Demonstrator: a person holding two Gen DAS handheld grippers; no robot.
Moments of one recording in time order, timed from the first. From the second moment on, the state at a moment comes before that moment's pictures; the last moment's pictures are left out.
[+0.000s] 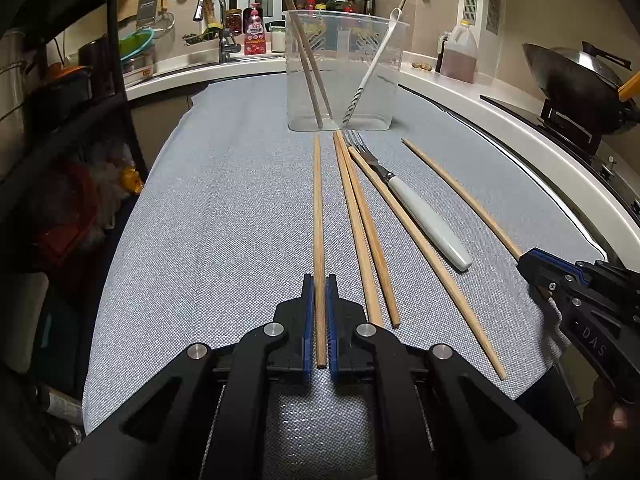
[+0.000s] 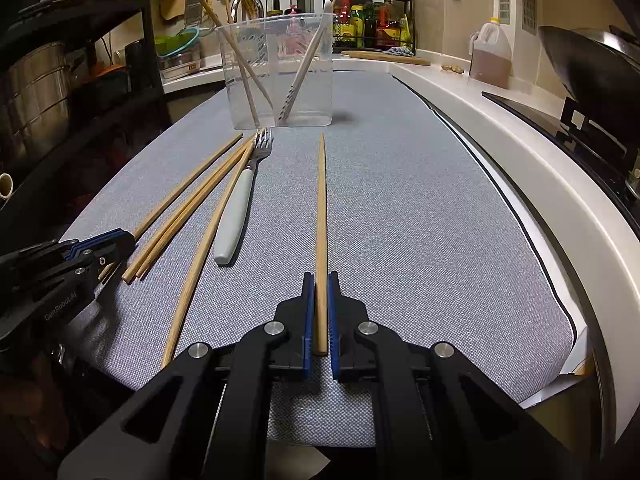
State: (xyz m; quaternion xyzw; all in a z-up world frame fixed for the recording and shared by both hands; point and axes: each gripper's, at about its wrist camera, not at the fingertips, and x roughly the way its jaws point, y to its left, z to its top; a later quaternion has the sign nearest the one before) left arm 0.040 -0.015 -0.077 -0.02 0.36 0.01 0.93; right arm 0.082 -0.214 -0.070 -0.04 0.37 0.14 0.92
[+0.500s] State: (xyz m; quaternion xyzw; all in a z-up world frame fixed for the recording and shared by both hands) left arm 0.028 -0.015 -0.057 -0.01 0.34 0.01 0.94; right arm 0.073 -0.218 -0.044 -0.04 0.34 0.15 0.93
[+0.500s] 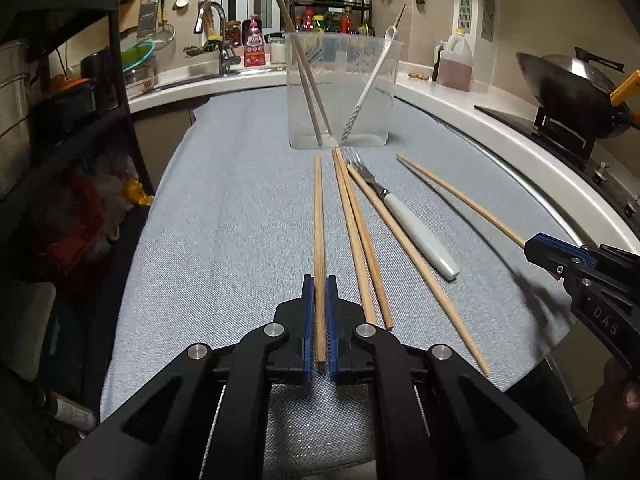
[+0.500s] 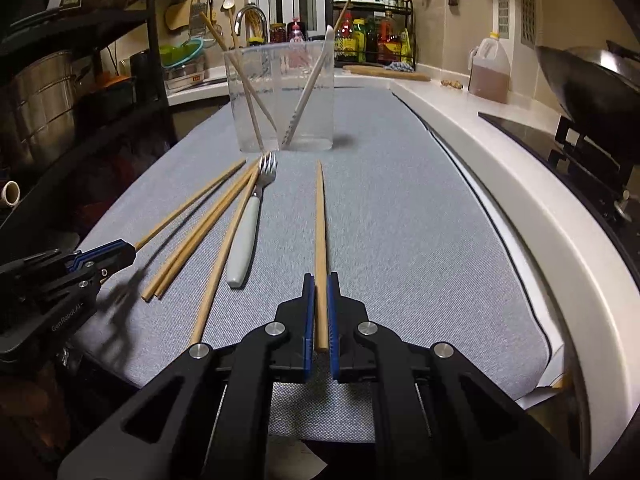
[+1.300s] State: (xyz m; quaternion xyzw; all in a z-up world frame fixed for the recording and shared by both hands) left arm 0.041 0.005 0.069 -0.02 0.22 -0.01 0.97; right arm 0.087 -0.236 0.074 -0.03 0.31 0.17 0.93
